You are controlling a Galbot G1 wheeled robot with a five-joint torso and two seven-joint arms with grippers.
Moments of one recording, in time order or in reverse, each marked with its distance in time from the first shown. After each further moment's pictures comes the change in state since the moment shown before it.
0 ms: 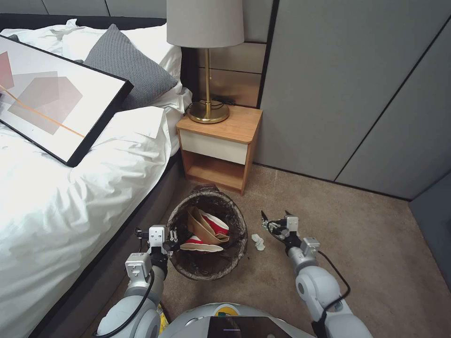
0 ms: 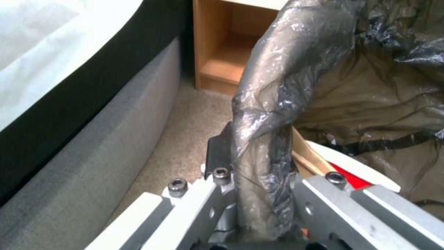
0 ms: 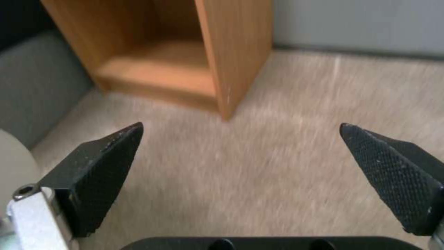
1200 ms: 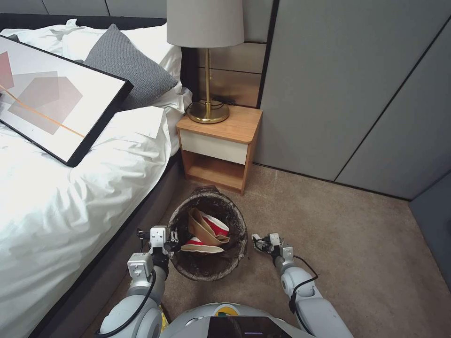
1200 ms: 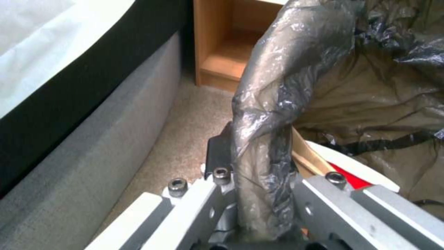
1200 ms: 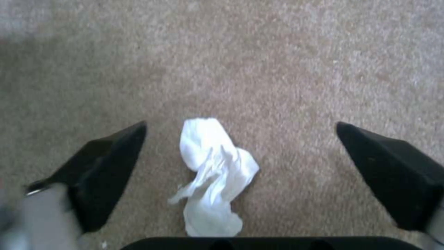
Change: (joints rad) left arm -0.005 -0.008 0.004 0.015 0.004 0.001 -0.003; right arm 0.169 0.033 -0.061 -0.476 -0.158 0.048 -0.075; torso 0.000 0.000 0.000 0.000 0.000
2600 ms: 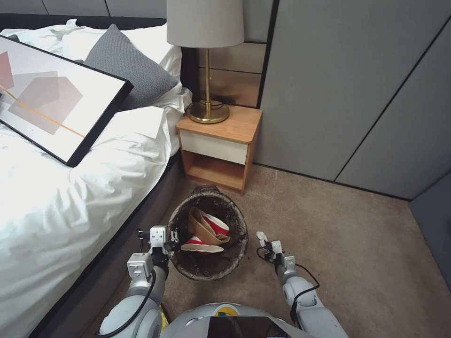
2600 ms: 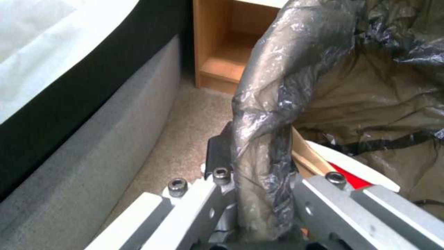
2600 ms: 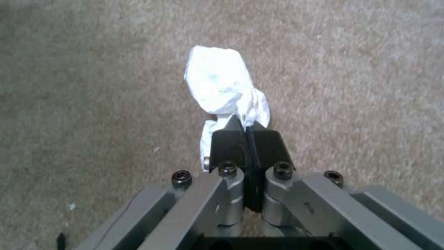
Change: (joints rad) left arm 0.003 0.003 0.004 -0.007 0.001 -0.003 -0.004; right arm -0.030 0.007 0.020 -0.040 -0.050 0.080 0.006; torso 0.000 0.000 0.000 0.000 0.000
